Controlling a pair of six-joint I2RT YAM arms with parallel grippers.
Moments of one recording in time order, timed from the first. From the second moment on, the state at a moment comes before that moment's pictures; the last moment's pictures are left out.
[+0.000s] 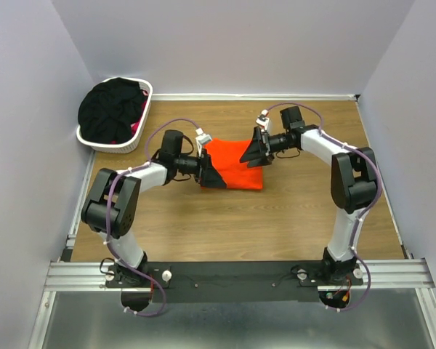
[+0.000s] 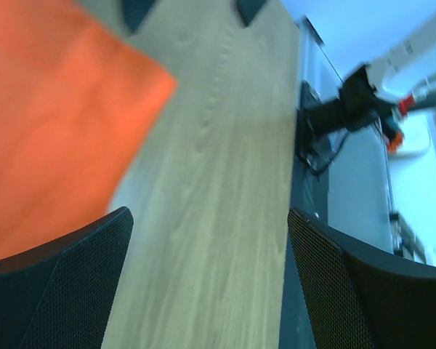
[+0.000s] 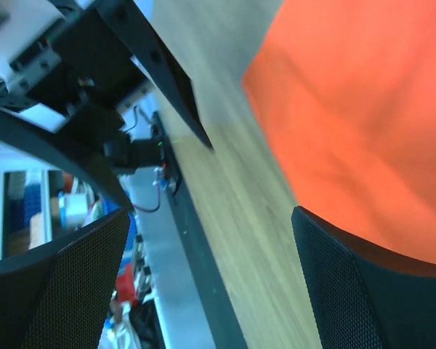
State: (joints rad) left arm -0.28 1.72 0.89 0.23 1.19 -0.26; right arm 0.26 1.98 1.40 -0.44 -1.10 0.27
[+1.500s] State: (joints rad) left arm -0.12 1.32 1.28 -0.30 0.36 0.09; right arm 0.53 2.06 1.71 -0.65 -0.04 0.12
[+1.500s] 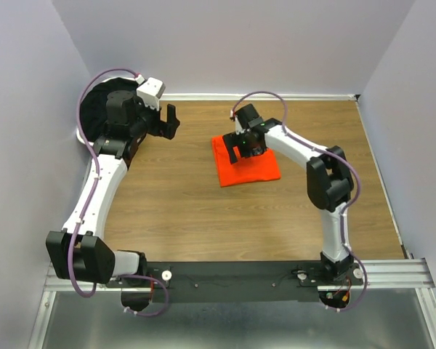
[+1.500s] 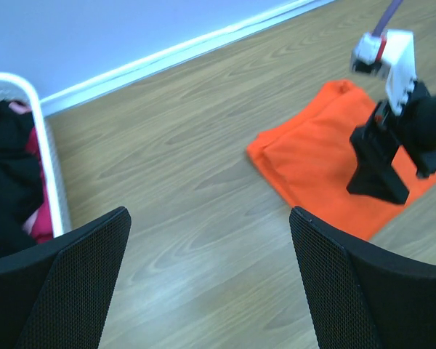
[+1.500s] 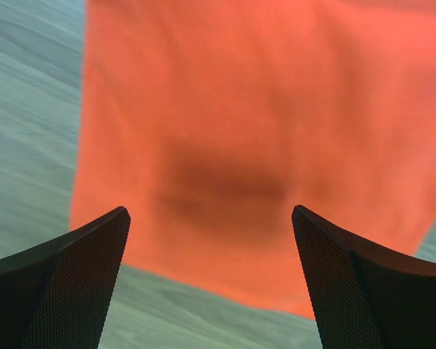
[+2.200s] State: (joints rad) left arm -0.12 1.29 1.23 -0.35 0.27 0.14; right arm 0.19 2.23 1.78 -0.65 0.07 0.02
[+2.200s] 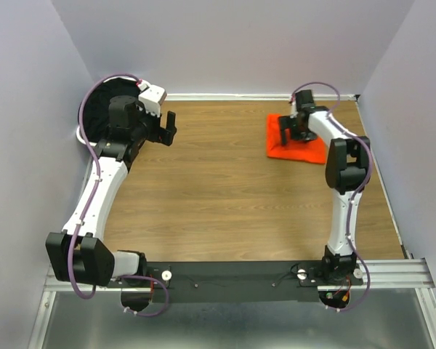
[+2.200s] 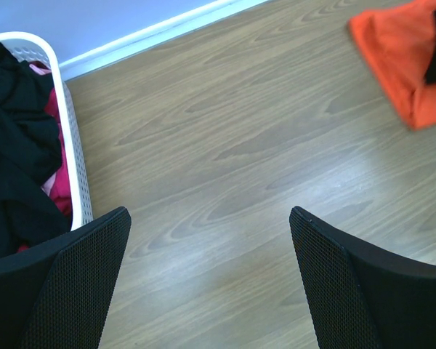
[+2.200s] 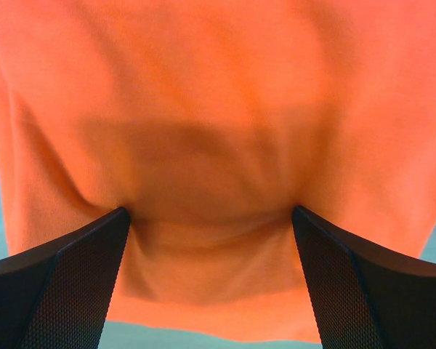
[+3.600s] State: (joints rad) left arm -0.11 1.43 1.30 -0.46 0.37 0.24; right arm -0.23 2.29 2.17 -0.68 -0.26 -0.54
